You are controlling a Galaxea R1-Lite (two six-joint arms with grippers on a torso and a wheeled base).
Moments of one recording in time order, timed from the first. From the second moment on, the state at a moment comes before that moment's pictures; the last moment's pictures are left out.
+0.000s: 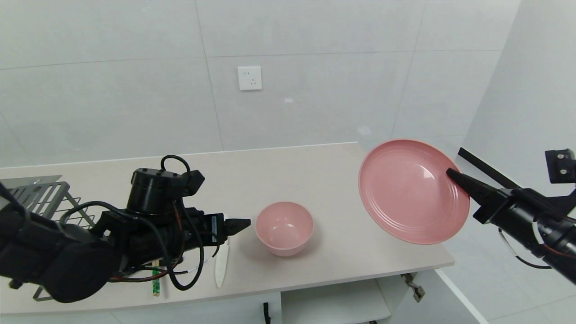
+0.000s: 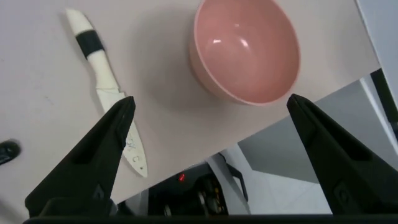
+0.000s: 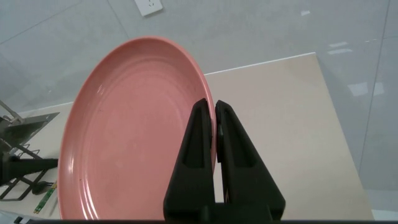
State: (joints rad) left arm -0.42 1.77 -0.60 -0.55 -0.14 -0.38; right arm 0.15 1.67 -0.15 -1.57 0.26 0.37
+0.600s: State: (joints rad) left arm -0.48 2.04 -0.70 -0.74 -0.13 -0.38; right arm 0.15 1.67 -0.15 -1.57 0.26 0.37
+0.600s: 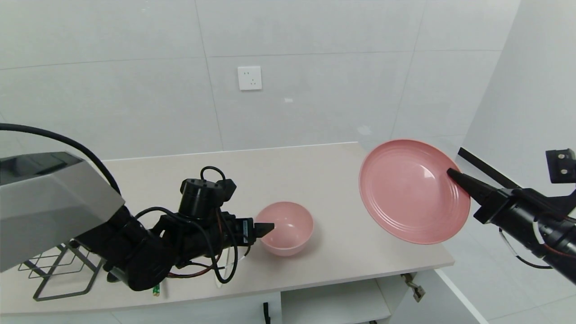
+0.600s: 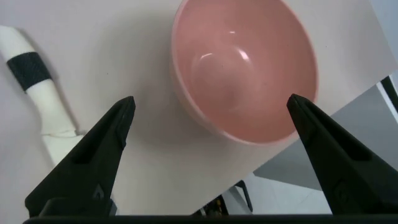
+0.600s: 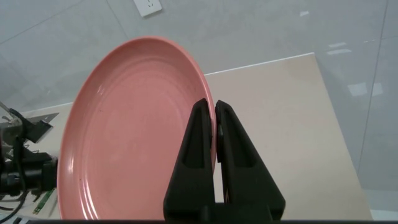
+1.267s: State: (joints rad) left arm -0.50 2.21 -0.84 -0.73 -0.13 -0.38; right arm 0.15 1.66 -0.15 -1.57 0.26 0.37
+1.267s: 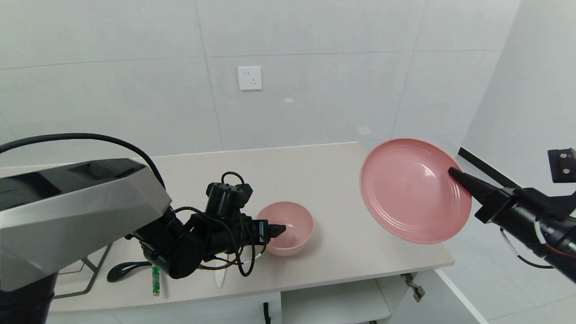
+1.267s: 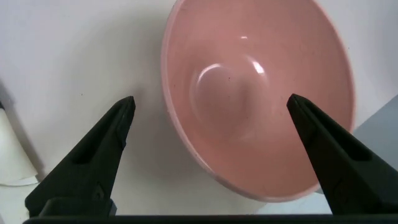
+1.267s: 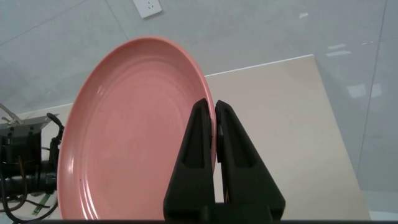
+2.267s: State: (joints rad) left arm -0.51 2.23 -0.83 -0.80 -0.07 -0.38; right arm 0.15 1.66 -0.15 -1.57 0.26 0.37
